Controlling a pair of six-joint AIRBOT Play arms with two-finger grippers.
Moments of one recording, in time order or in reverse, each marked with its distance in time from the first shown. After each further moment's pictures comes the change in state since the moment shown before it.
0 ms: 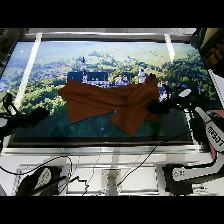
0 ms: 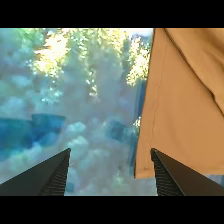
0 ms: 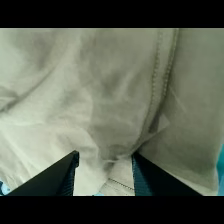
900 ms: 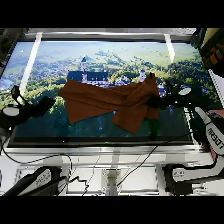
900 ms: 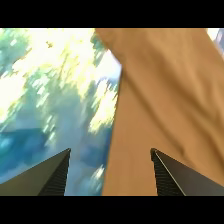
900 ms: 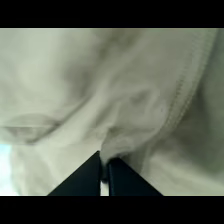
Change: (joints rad) left arm -0.163 -0.251 0.103 -0.188 0.280 0.000; right arm 0.029 0.044 0.017 0.140 -0.091 -0.016
